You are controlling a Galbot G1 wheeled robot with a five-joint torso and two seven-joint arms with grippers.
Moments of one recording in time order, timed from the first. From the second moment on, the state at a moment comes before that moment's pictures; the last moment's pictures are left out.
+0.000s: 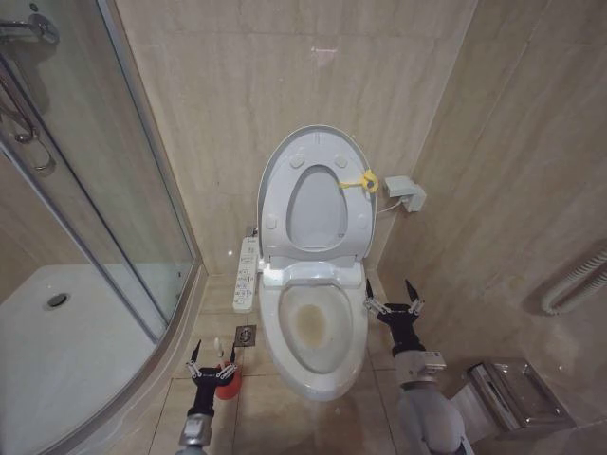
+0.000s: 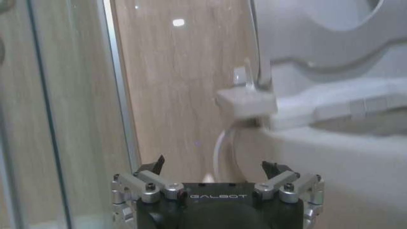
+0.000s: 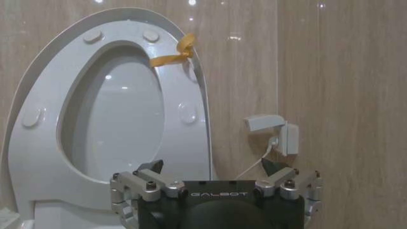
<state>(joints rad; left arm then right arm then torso) 1.22 -1.26 -0.21 -1.19 -0.02 -0.77 -0.33 -1.38 1.51 0.57 1.96 0.08 0.14 0.06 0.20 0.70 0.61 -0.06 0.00</state>
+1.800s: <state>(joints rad) 1.59 -1.30 -0.42 -1.99 -0.13 -0.38 -0.27 -1.38 1.51 0.57 1.96 0.08 0.14 0.06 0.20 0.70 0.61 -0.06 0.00</state>
